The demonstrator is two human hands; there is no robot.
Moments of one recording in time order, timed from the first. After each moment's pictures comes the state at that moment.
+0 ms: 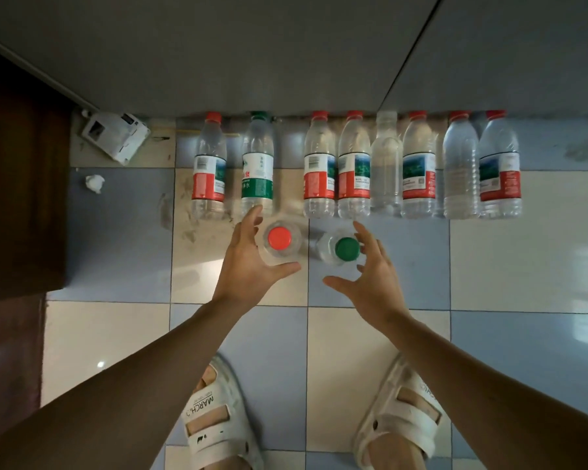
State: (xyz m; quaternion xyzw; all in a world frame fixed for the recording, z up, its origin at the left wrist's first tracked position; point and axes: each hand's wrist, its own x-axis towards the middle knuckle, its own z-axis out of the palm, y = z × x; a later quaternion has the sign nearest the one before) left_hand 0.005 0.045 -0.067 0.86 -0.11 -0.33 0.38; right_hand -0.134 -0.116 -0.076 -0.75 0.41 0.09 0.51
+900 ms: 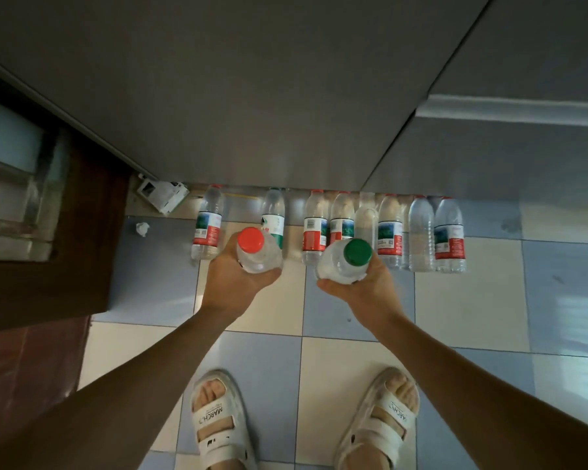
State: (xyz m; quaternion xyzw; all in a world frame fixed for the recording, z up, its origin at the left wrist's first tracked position) left_hand 0.044 0.042 0.056 0.82 -0.04 -0.30 0.49; right_hand -0.089 -0.144 0.045 -0.70 0.39 0.03 0.59
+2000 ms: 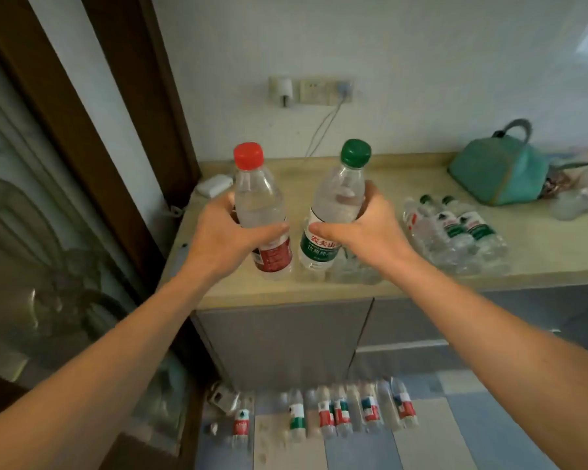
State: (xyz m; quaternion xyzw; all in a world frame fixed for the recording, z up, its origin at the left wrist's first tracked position) left_hand 0.185 0.076 0.842 0.75 -0.33 -0.09 0.56; right_hand 0.048 -0.114 0.846 -0.78 0.21 -0.26 0.53
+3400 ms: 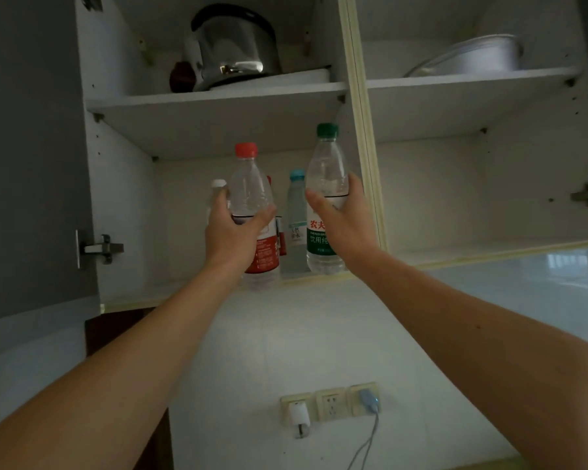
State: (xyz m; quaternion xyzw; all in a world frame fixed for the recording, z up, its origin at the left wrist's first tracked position) left_hand 0.417 -0.163 1.303 0.60 -0.39 0.21 0.67; right_hand 0.327 -0.302 1.303 -0.66 0.00 -0.61 0.43
